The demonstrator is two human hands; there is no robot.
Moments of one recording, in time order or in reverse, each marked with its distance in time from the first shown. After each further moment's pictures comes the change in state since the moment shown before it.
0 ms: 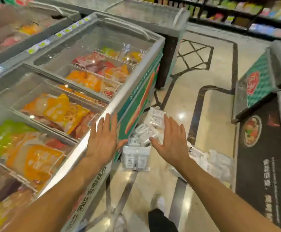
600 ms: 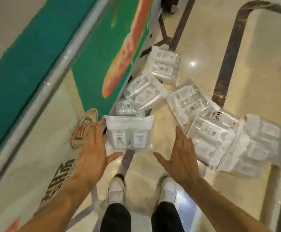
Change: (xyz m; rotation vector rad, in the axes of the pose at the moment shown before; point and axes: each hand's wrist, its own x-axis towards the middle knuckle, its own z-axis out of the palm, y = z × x) left_hand 0.080 0.029 0.518 -0.370 -0.216 -0.054; right_hand 0.031 0.212 0.459 0.120 -0.315 0.276
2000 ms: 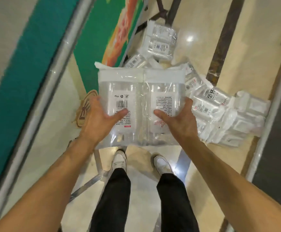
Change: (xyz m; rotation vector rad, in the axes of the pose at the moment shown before) left_hand 0.023 0.056 -0.090 -0.615 -0.171 -0.440; right_hand 0.003 -0.051 -0.091 0.634 -0.021 0.397
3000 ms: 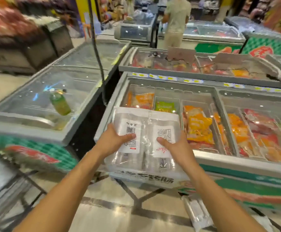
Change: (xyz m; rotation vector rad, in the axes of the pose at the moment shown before) left_hand -0.678 0.044 -0.285 -0.558 1.064 -0.354; right_hand -0.523 -0.335 -0.028 -0.378 -0.992 -1.032
